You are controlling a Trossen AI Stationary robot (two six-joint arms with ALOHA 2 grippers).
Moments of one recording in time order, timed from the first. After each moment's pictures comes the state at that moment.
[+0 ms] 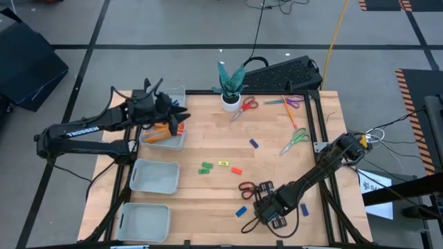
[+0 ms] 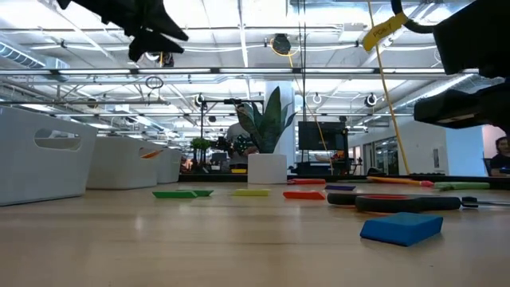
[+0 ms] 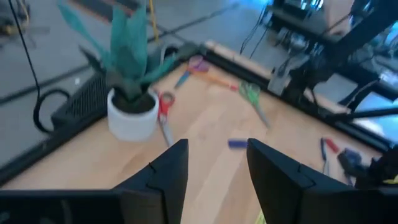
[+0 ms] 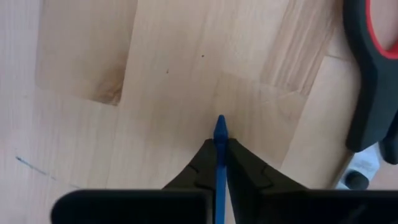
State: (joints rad) left arm 0.34 0.89 0.81 -0.27 0.00 -0.30; right arm 0.65 1.87 1.05 -0.68 -0.03 0.40
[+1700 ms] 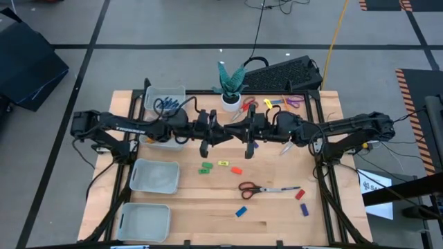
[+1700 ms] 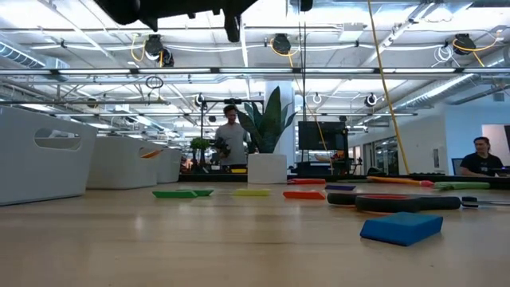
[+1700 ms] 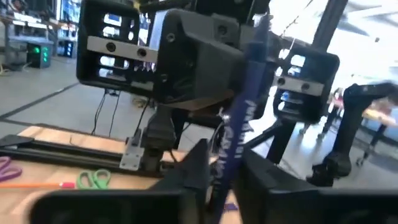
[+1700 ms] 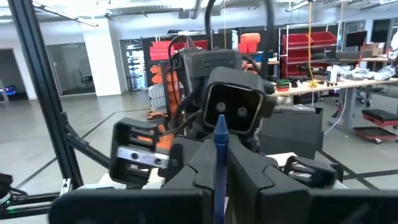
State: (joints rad) left arm 0.09 1.48 0.91 0.67 0.28 -0.29; right arm 0.03 1.34 0.96 0.49 0.11 0.09
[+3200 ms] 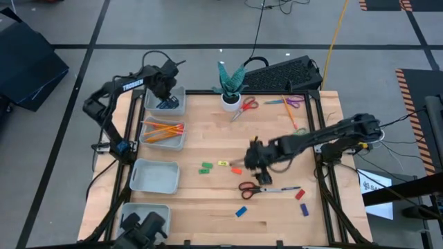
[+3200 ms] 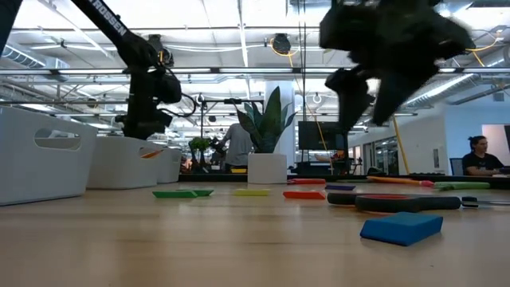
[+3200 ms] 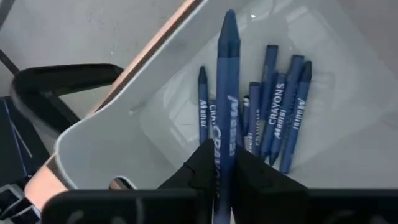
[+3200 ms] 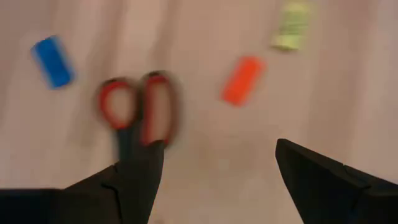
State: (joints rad) left arm 0.99 1.72 1.21 -0.92 -0.22 0.17; right arm 0.20 1.54 0.99 -0.59 -0.03 0.01
